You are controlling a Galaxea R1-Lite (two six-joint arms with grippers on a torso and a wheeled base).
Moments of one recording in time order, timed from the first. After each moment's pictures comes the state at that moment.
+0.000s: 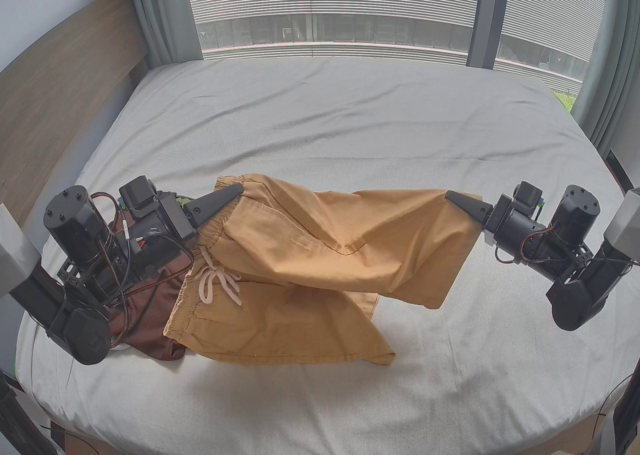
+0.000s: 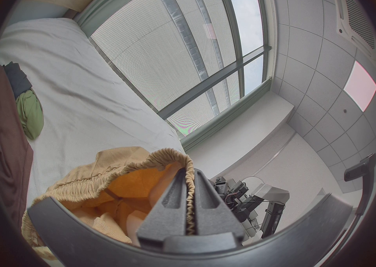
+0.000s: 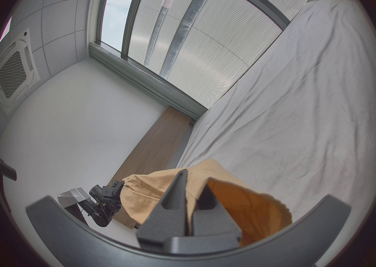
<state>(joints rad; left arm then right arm) -0.28 1.88 -0.54 -1.55 -0.58 -0.86 0.21 2.04 -0.64 -1.53 0.57 0.83</state>
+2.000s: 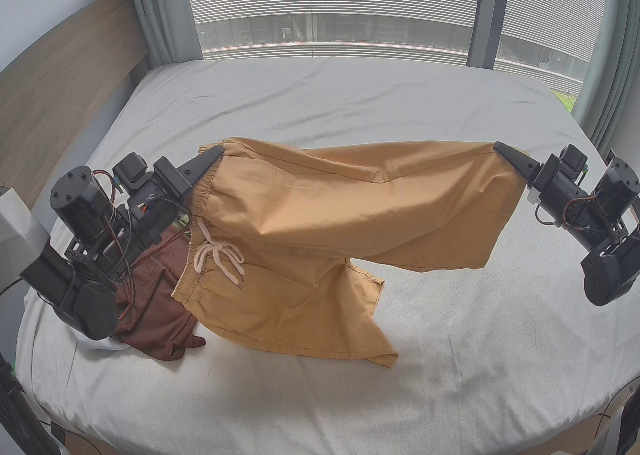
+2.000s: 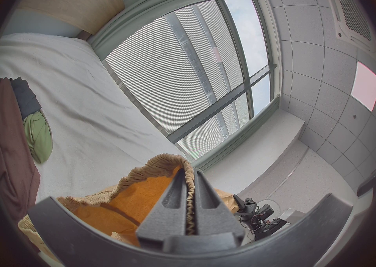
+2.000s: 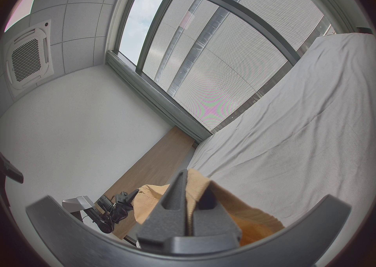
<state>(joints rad) -0.24 1.94 -0.68 -1.55 -0.39 -0.90 0.06 1.89 -0.68 -1.54 0.61 0.83</state>
